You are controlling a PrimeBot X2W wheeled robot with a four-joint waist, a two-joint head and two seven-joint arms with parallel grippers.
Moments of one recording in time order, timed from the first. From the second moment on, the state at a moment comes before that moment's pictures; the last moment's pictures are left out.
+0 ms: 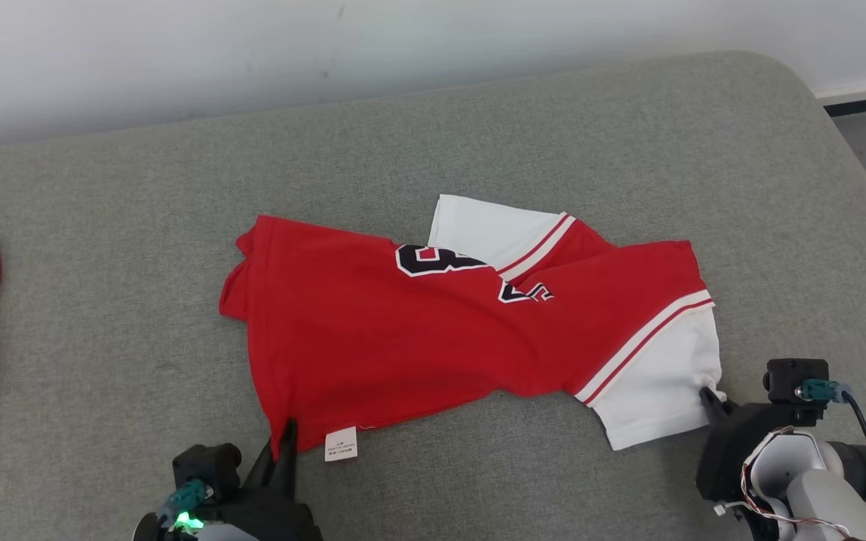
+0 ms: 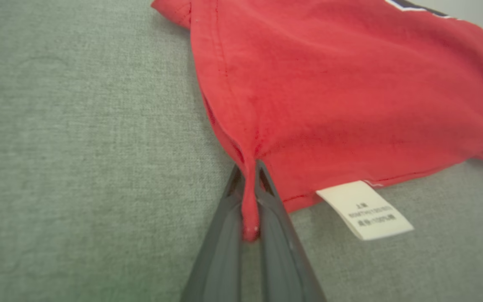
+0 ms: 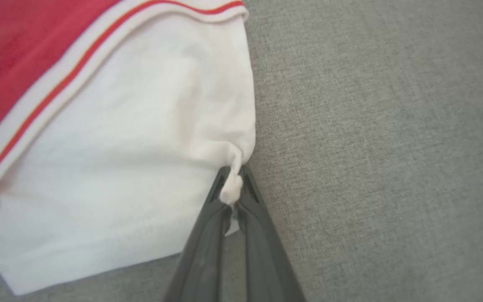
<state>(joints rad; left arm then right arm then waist) -0.24 0.05 -0.21 0.56 -0.33 -0.01 -0.19 -0.39 -0.20 0.07 0.72 0.29 0.13 0.18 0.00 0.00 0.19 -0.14</state>
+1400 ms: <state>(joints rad) -1.48 0.23 0.05 0.46 -0.62 -0.07 -0.21 -1.70 -0.19 0.02 0.72 0.54 0.13 -0.26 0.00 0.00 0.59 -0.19</state>
